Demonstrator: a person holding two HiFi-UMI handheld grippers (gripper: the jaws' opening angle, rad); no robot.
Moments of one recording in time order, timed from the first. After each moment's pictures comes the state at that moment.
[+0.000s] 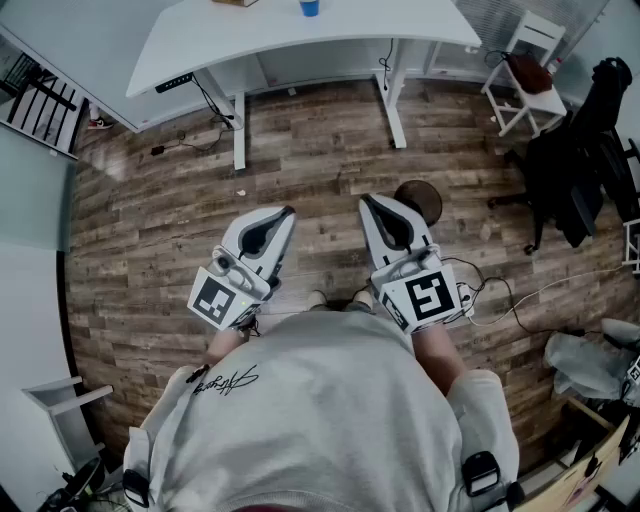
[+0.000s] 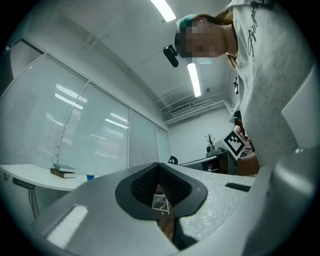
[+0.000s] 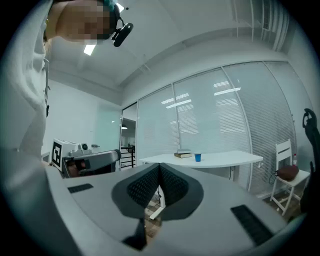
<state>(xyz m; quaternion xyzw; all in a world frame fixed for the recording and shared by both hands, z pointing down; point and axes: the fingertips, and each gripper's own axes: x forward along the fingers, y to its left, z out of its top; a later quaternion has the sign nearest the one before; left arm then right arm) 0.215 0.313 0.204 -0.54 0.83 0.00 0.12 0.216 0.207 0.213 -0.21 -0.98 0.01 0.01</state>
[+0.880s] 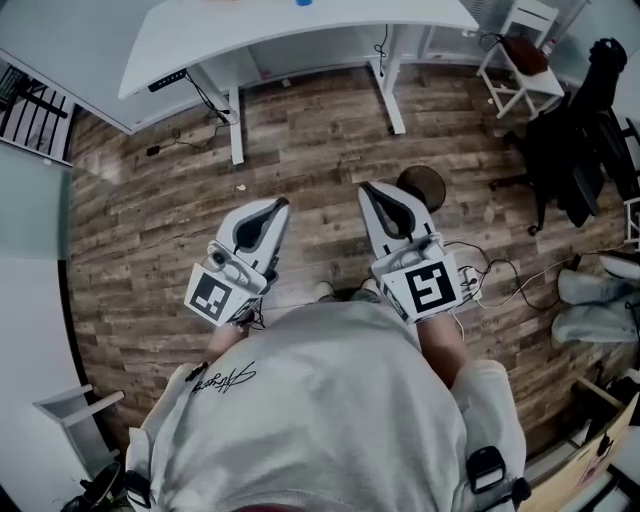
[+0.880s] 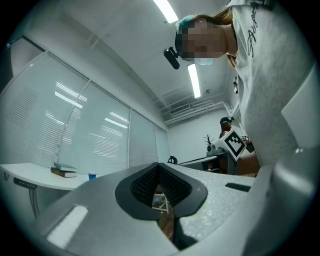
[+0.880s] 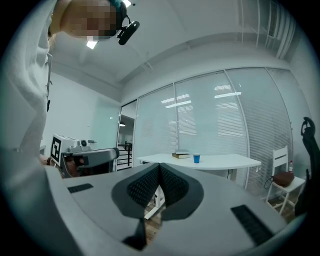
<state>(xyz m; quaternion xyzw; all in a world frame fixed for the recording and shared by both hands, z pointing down) 0.203 0.341 0.203 -0.55 0.83 0.01 0.12 0.206 0.230 0.209 -0.20 -0.98 -0.02 0.00</state>
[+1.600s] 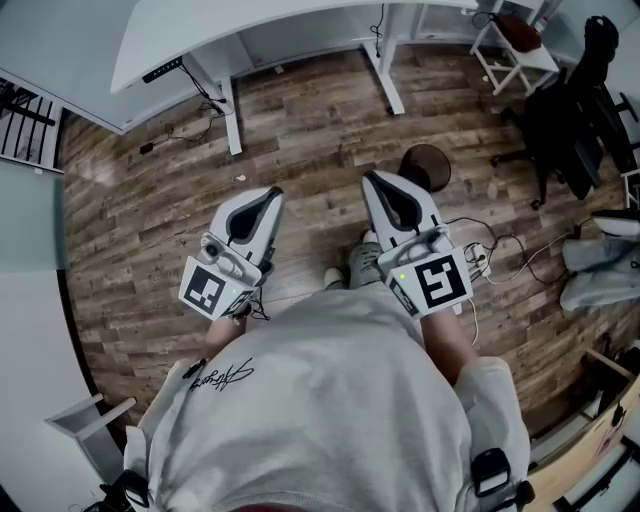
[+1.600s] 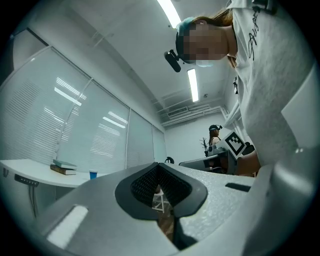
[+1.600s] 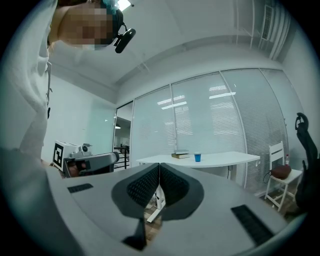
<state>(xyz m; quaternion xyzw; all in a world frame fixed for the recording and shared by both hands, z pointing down) 0.197 0.394 0.217 -0.57 0.81 0.02 0.12 0.212 0.273 0.215 -0.16 -0.99 0.00 -0.01</state>
